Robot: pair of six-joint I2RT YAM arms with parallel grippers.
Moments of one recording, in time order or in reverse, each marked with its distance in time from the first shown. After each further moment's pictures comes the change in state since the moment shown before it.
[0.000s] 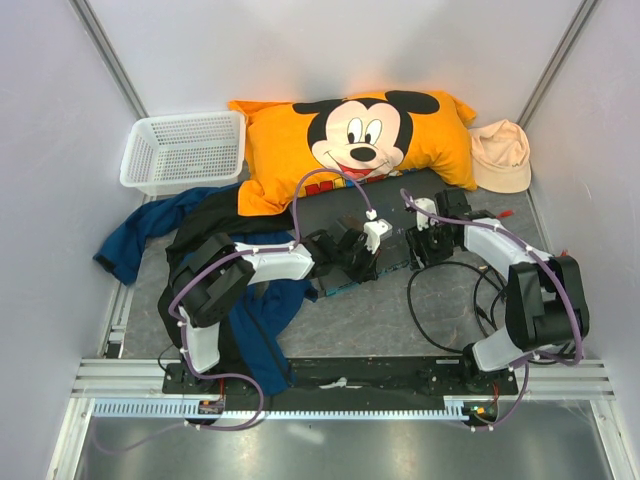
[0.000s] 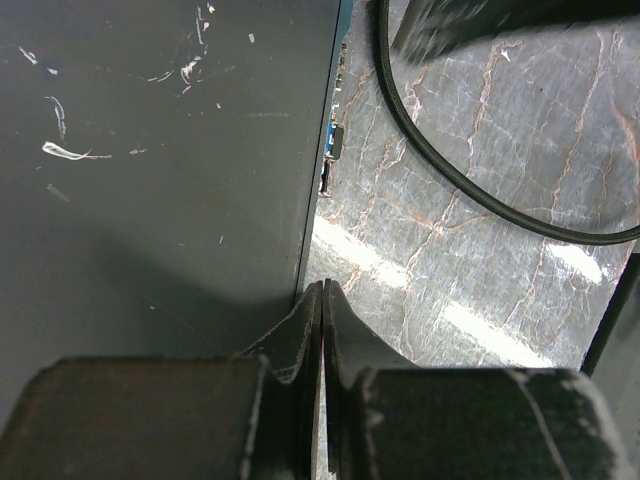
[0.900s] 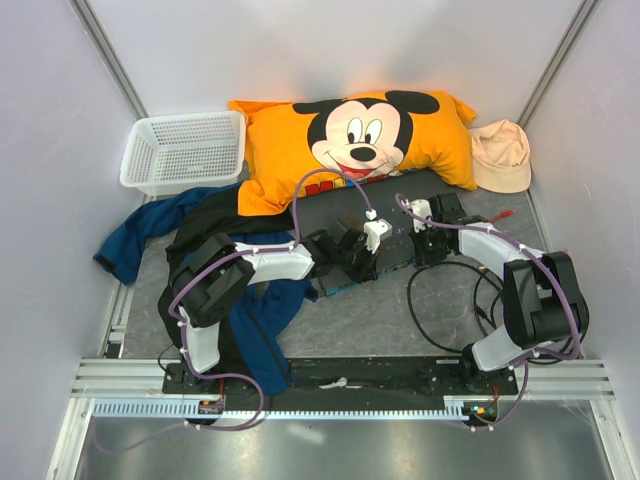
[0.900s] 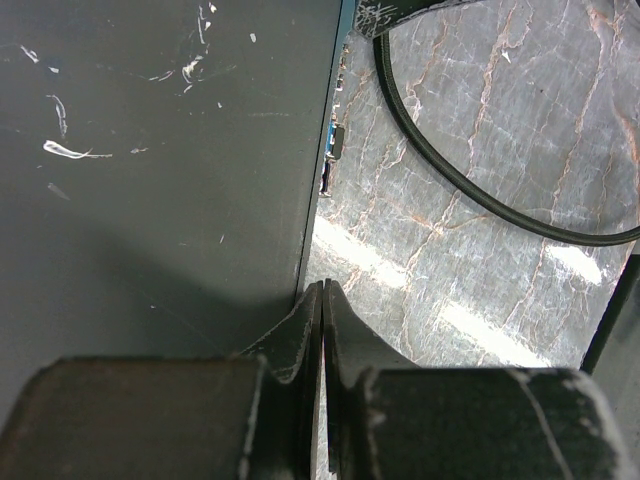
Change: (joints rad) left arm 0.000 0.000 0.000 0.000 -0.002 -0.004; right arm 0.044 0.039 -0.053 0.124 0.112 0.048
